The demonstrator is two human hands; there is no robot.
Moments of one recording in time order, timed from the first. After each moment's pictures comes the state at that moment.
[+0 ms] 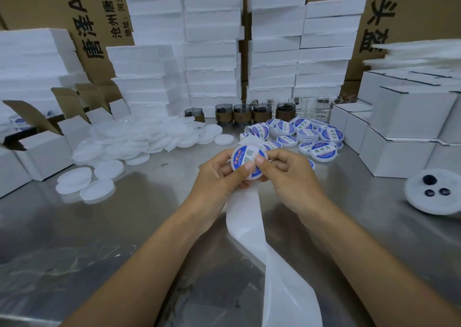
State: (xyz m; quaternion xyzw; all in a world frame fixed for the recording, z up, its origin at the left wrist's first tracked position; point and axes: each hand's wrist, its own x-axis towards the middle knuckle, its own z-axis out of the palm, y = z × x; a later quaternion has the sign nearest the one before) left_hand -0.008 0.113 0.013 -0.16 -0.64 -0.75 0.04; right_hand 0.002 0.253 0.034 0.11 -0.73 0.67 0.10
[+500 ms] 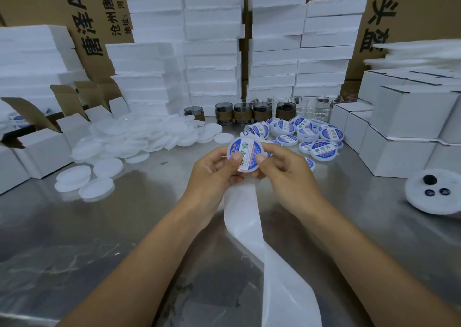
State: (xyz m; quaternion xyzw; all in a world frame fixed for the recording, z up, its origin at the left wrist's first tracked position) left_hand -0.006 0.113 0.019 -0.12 -0.62 -0.77 0.07; right_hand -0.003 0.250 0.028 0.16 -0.74 0.64 0.13
